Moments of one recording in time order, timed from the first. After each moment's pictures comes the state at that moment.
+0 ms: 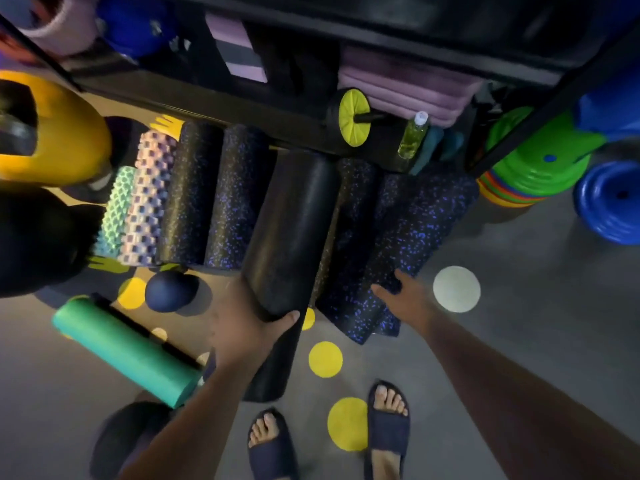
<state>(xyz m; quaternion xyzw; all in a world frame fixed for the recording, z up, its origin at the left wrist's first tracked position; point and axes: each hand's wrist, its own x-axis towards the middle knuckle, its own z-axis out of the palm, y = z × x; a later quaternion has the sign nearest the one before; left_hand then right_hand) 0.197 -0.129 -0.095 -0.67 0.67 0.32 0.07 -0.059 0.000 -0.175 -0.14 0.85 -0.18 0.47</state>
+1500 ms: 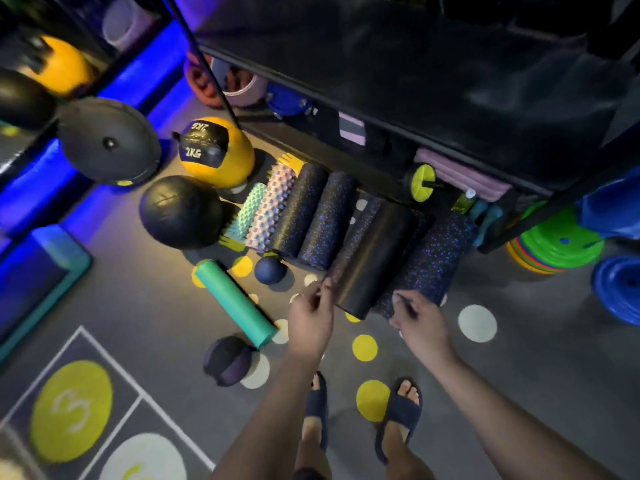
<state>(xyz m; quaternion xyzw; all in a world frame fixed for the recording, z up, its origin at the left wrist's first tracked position) 0.250 -0.054 0.199 -0.64 0.58 0.44 -0.25 0.073 0.029 0.163 -0.29 0.80 -0.33 0.41</state>
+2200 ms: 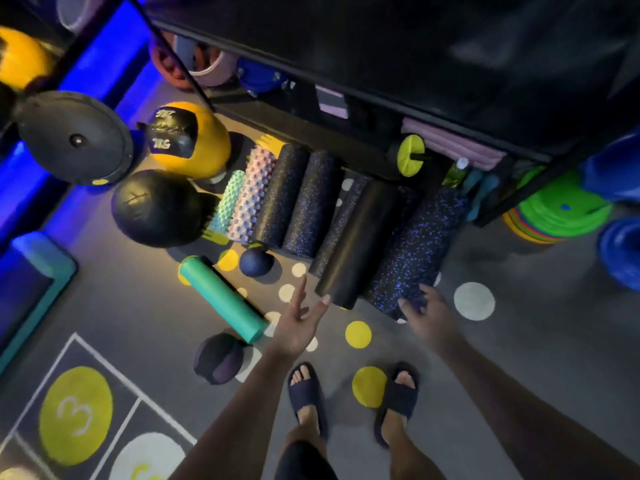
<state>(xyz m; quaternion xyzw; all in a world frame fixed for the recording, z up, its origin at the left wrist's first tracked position) 0.242 -0.057 0.113 -0.65 0.50 0.57 -0.05 0.011 0.041 0.076 -0.20 0.82 -0.27 0.45</state>
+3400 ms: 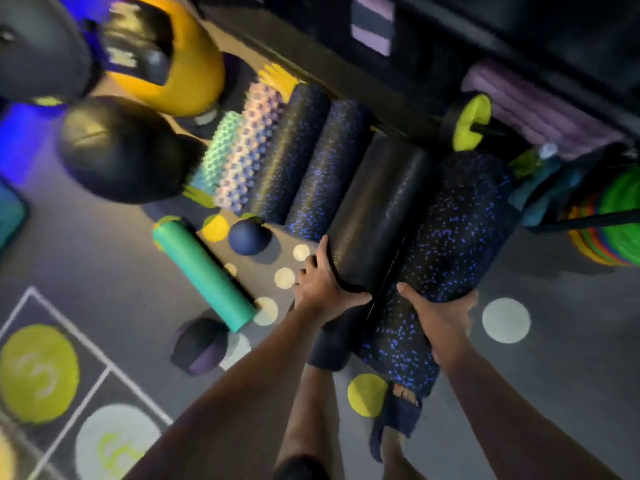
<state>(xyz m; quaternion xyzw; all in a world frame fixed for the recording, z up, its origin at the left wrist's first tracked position) 0.189 -0.201 -0.066 -0.65 0.60 0.43 0.15 0.020 -0.091 -0.076 0.06 0.89 -0.20 0.41</state>
